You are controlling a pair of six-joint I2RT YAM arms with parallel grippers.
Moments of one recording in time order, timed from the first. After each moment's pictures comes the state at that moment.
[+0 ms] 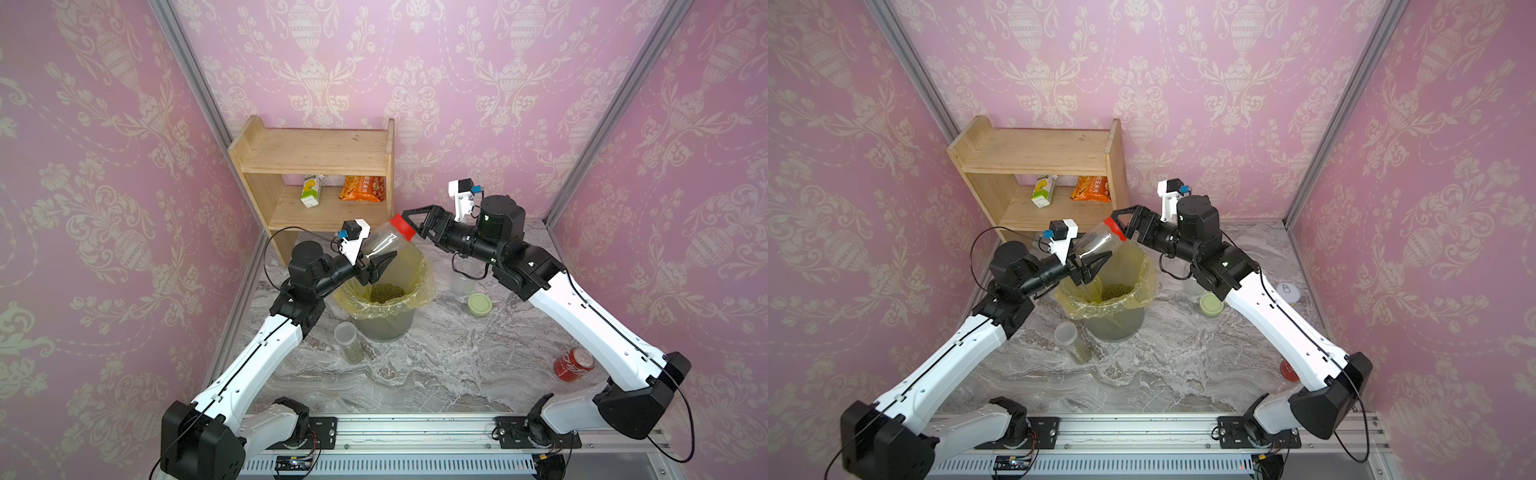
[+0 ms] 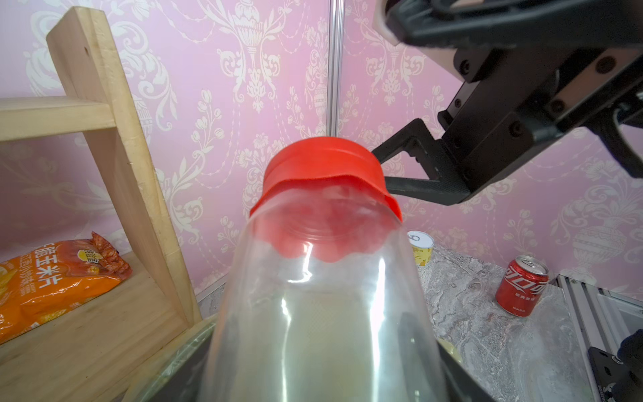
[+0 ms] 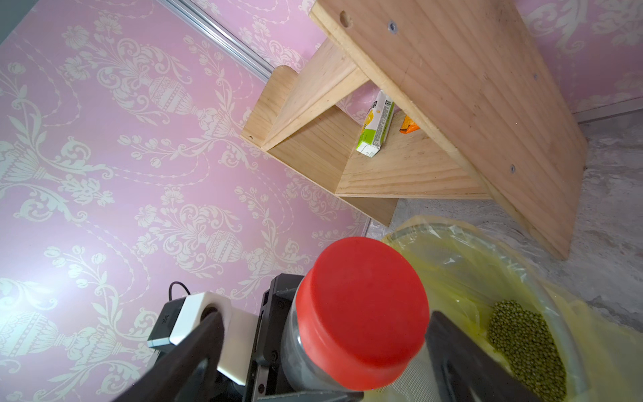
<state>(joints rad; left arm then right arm) -0.36 1.14 0.95 0.21 0.56 -0.02 0.64 1.44 1.59 -0.31 -0.23 0.88</state>
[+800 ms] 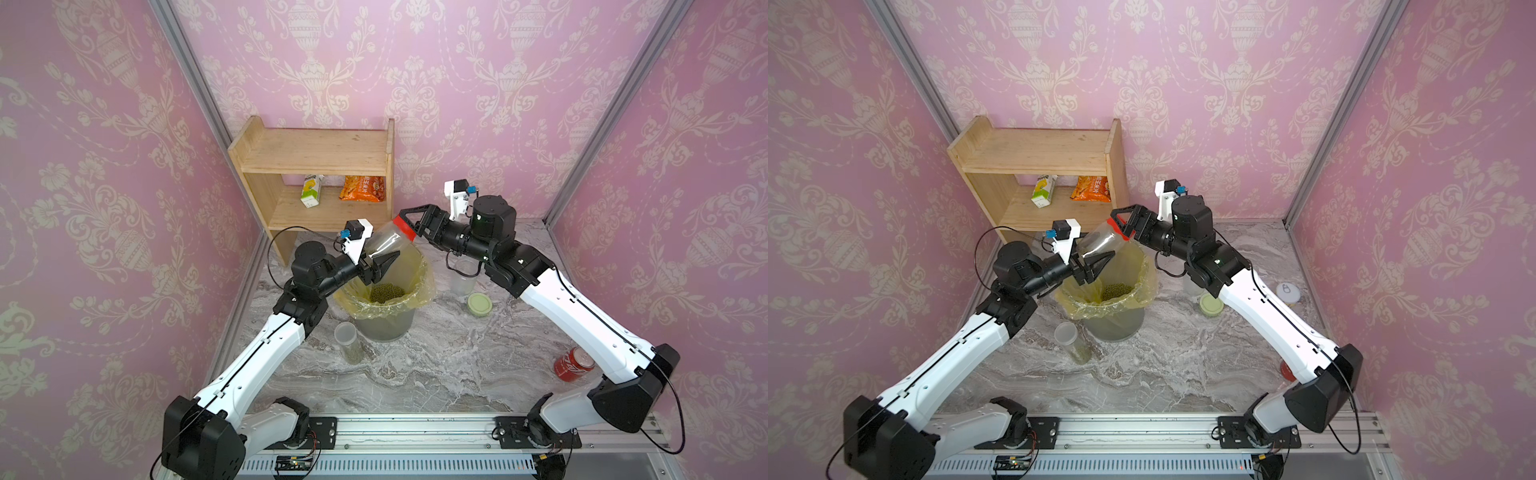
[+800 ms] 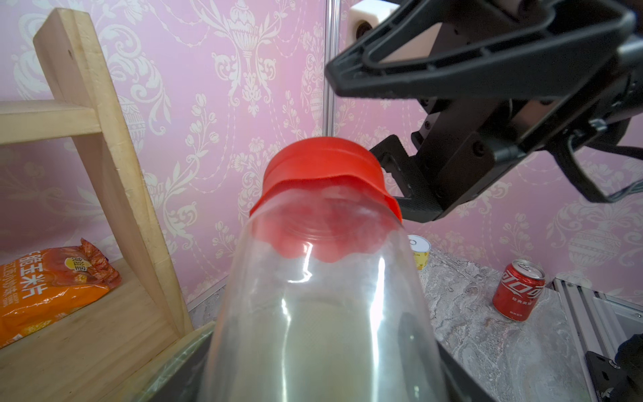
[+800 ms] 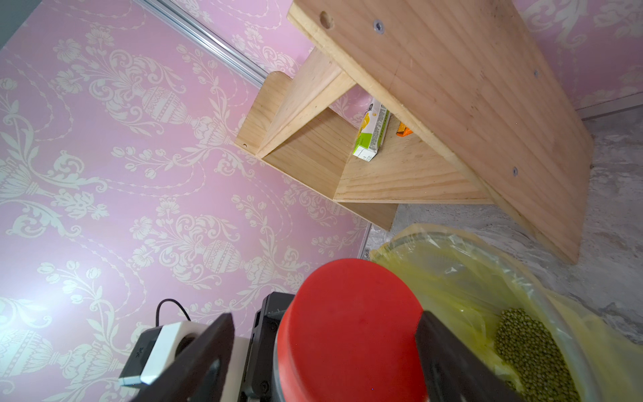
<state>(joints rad) -0.38 1.16 0.95 0.25 0.55 -0.03 0.63 1.47 1.58 -0.25 -0.22 0.92</state>
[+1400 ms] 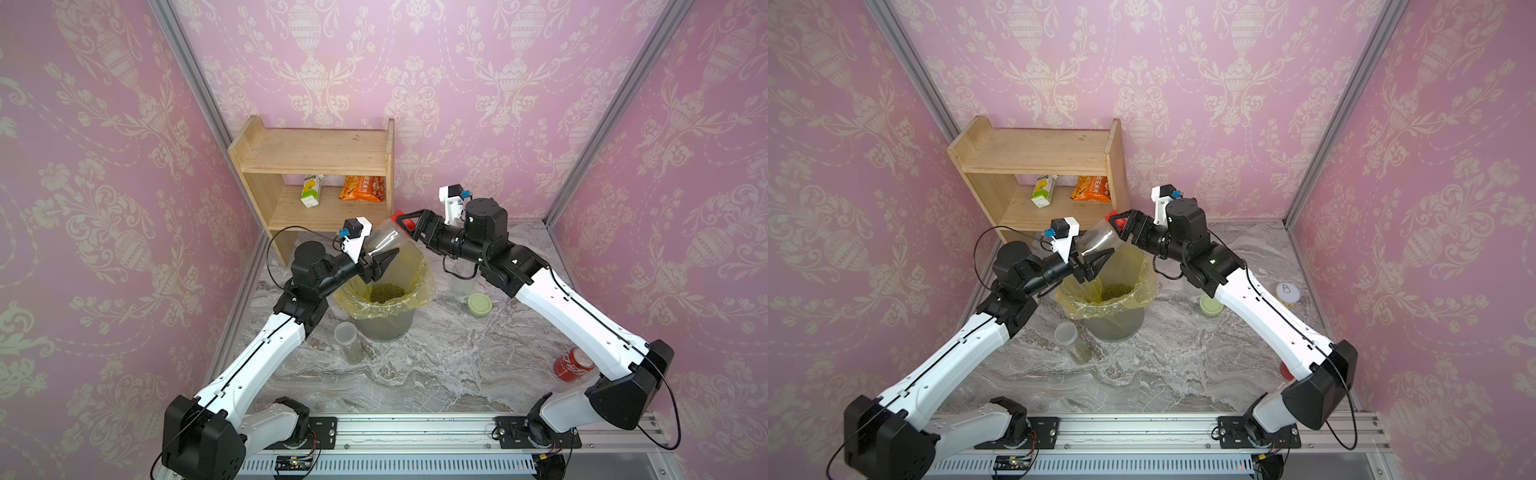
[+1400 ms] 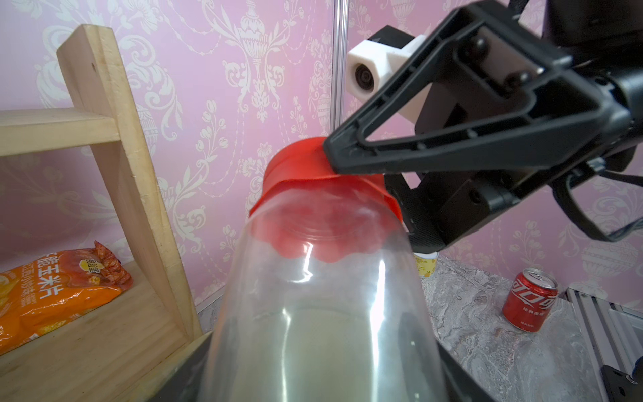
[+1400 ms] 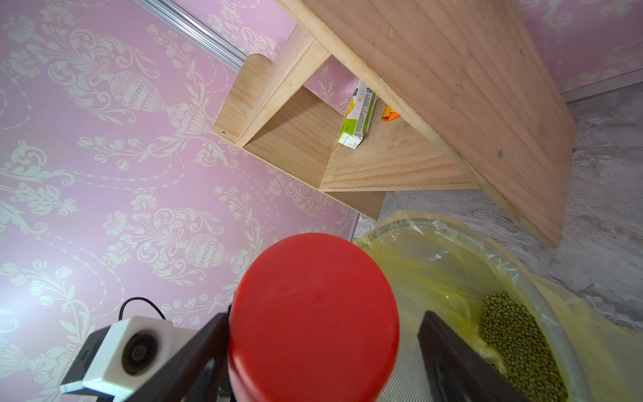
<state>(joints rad) -0.38 1.16 0.95 0.27 0.53 -0.04 0.64 1.49 1.57 -0.28 -0.21 0.90</state>
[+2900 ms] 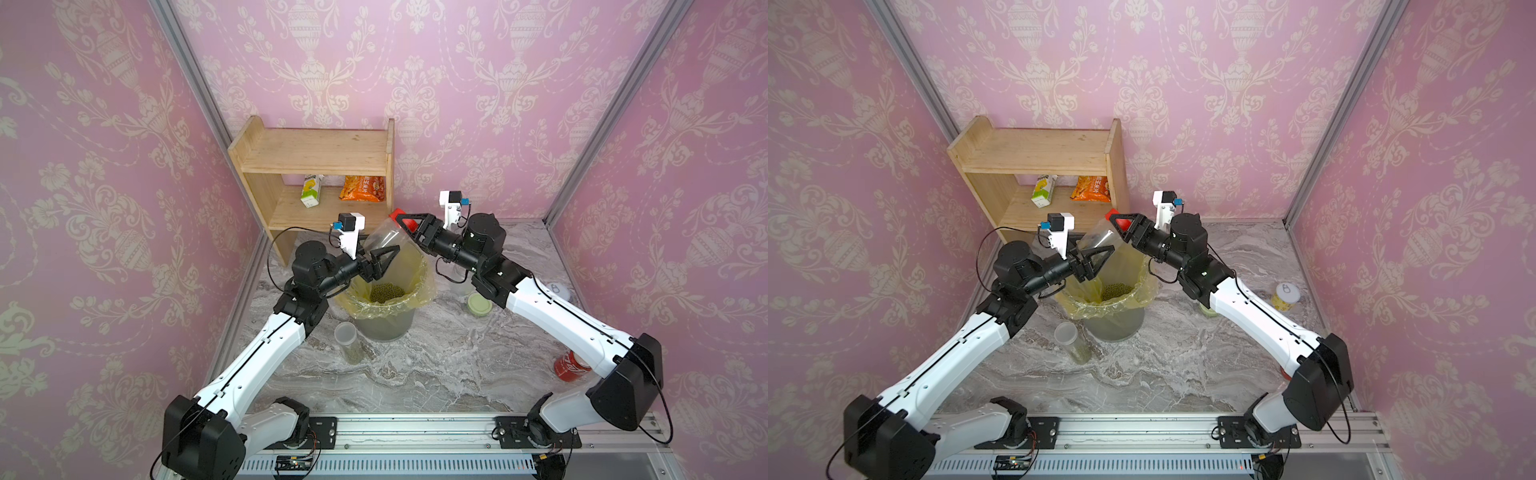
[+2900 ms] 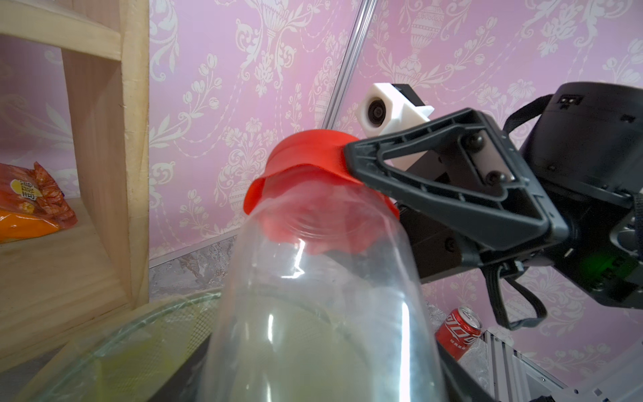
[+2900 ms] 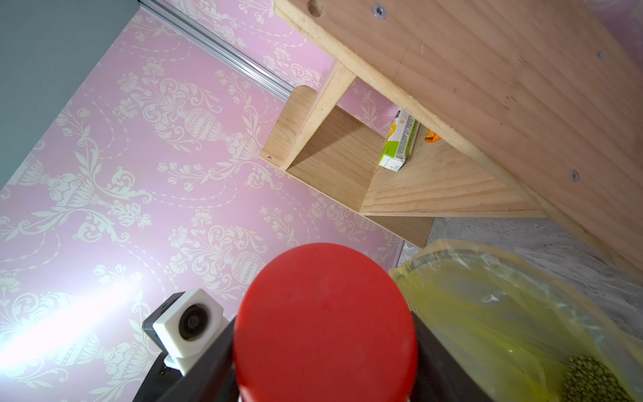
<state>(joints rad) -0.38 1.16 0.96 0.25 0.54 -0.35 0.63 1.48 1.33 0.19 -0.26 1.02</state>
